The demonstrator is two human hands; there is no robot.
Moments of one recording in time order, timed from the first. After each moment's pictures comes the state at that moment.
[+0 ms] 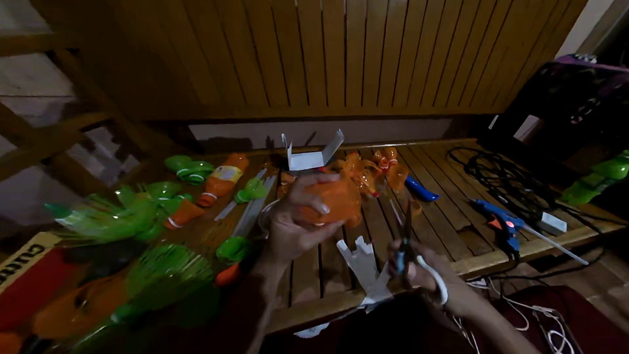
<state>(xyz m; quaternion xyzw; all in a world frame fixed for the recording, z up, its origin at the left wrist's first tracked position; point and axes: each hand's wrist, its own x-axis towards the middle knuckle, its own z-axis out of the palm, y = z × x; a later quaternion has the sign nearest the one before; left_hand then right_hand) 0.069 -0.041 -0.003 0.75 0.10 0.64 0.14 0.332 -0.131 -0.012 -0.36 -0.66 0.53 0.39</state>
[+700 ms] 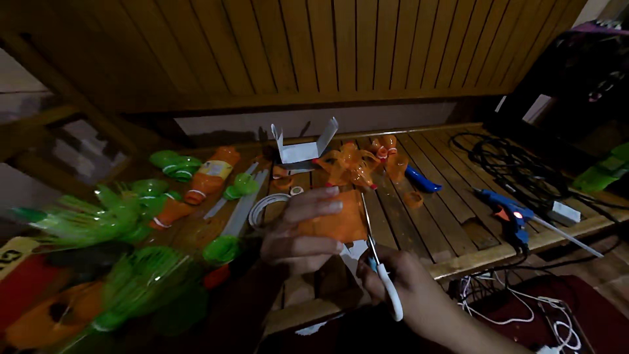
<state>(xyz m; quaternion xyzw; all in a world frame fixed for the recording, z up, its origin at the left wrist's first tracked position) 0.083 -0.046 -0.017 0.78 0.01 0.63 -0.05 0.292 -0.138 0.003 -0.39 -0.72 0.44 0.36</state>
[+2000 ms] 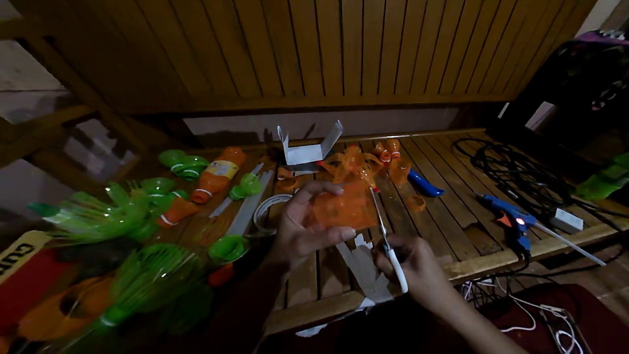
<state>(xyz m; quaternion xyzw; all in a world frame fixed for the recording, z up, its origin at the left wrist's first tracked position) 0.086 -0.061 -0.005 0.69 0.15 0.60 0.39 0.303 -0.116 -0.013 -0.42 -0.71 0.38 0.42</state>
